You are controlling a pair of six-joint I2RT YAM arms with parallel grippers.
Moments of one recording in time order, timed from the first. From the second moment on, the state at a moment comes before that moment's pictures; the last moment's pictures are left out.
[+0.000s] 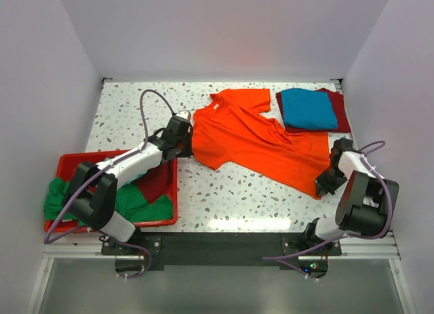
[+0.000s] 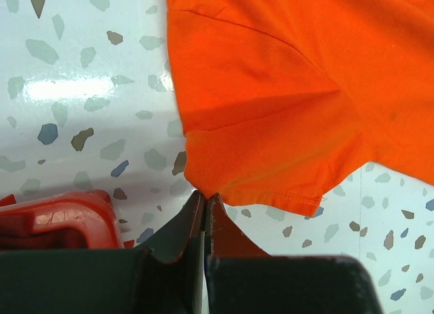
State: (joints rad) left arm -0.51 1.53 0.95 -0.28 -0.14 -0.48; right arm -0.33 1.45 0.75 -0.80 0.14 0.62
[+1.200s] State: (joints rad) left arm -0.48 1.14 1.04 -0.65 -0.12 -0.46; right arm -0.06 1.11 0.90 -1.31 0.07 0.55
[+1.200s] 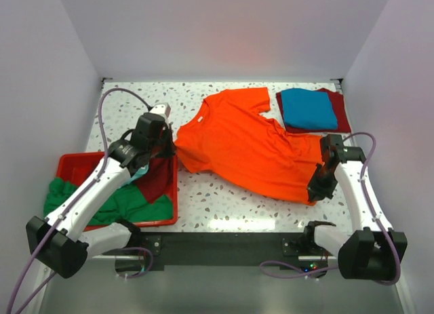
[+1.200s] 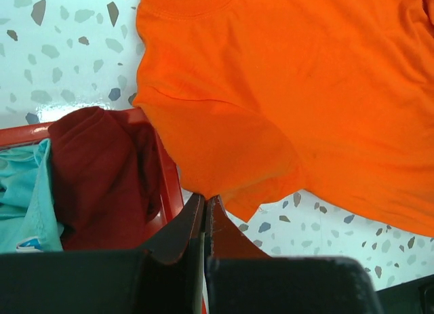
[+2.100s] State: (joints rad) left arm -0.48 1.57 1.42 -0.63 -0.04 -0.35; right arm -0.22 1.32 1.00 -1.21 -0.02 0.51
